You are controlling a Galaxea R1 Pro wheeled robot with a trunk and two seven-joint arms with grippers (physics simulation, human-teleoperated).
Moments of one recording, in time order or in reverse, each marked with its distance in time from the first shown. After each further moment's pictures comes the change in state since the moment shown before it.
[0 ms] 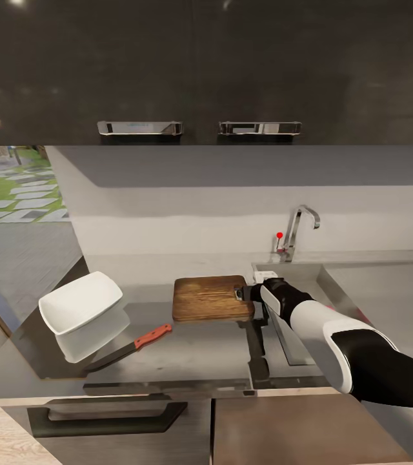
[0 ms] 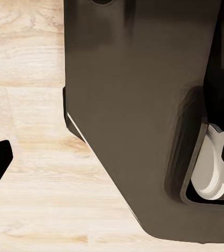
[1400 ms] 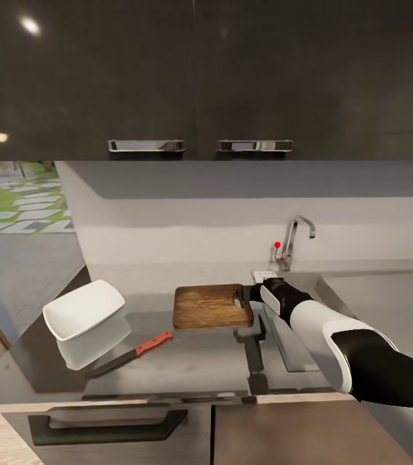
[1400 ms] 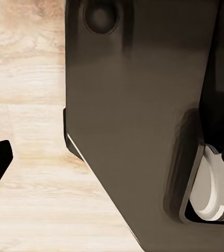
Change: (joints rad) left arm 0.000 0.001 0.000 0.000 0.000 0.000 -0.001; right arm 0.000 0.001 0.000 -0.001 -0.005 -0.005 0.004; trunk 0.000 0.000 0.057
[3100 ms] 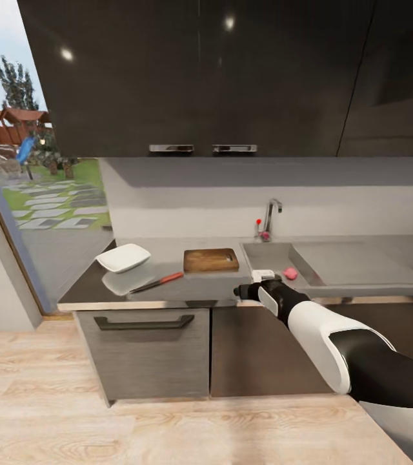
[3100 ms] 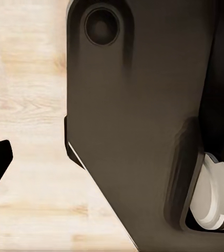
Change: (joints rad) left arm 0.000 0.002 0.001 -0.001 0.000 -0.003 0.000; right arm 0.000 0.012 0.000 0.017 0.002 -0.067 0.002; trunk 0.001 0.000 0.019
